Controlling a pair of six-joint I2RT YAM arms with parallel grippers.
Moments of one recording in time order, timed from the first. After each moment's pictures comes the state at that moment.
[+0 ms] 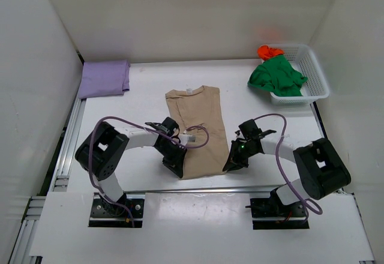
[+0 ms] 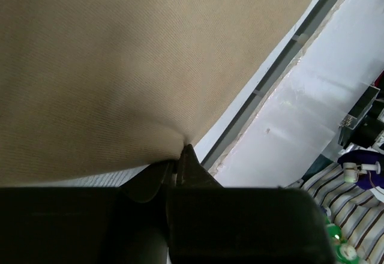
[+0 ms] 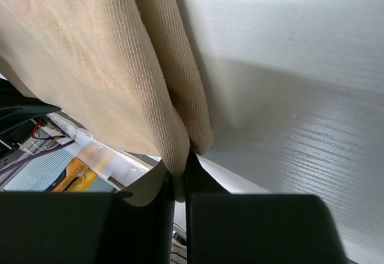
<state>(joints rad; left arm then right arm) -0.65 1.72 0.82 -0.52 0.70 -0.04 0.47 1.45 0.58 -0.43 -0.54 0.70</state>
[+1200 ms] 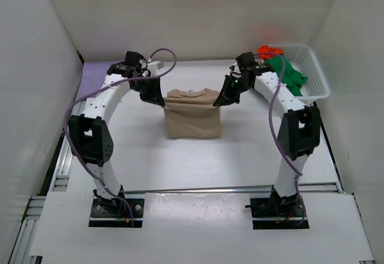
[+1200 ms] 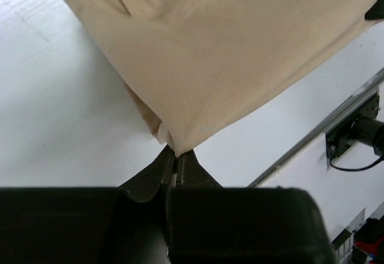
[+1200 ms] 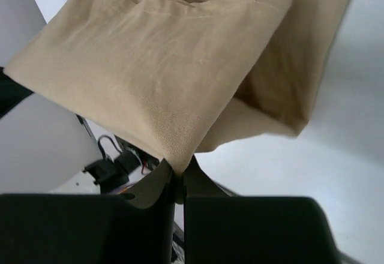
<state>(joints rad) -0.21 1.80 1.66 -0.96 0.54 -0.02 0.34 1.89 1.69 -0.92 -0.57 0.59</state>
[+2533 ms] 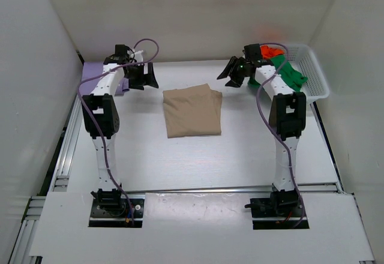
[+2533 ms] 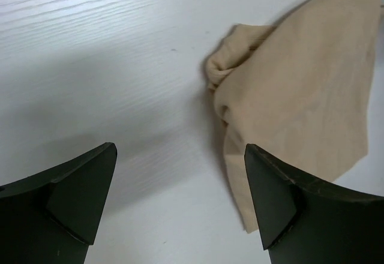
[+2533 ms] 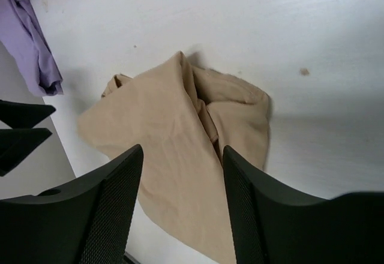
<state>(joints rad) -0.02 2.31 2.10 -0.84 0.49 -0.01 0.21 2.25 1.97 -0.57 -0.43 0.70</state>
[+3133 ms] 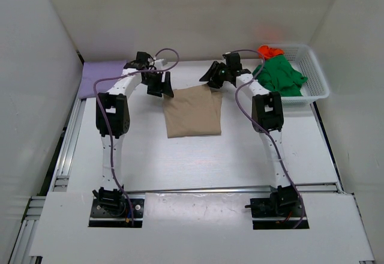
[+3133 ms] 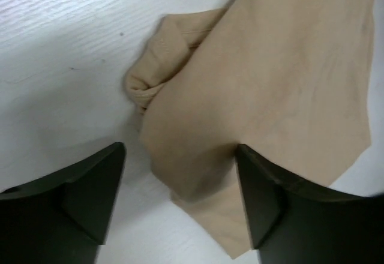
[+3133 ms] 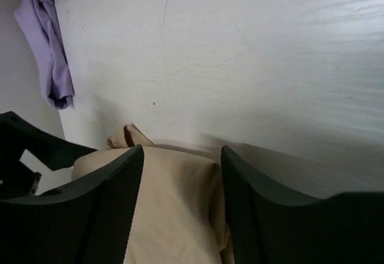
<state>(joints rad) -0.17 2.37 2.06 -0.77 0.53 -0.01 0.29 2.62 2.24 -0.30 -0.52 0.76</state>
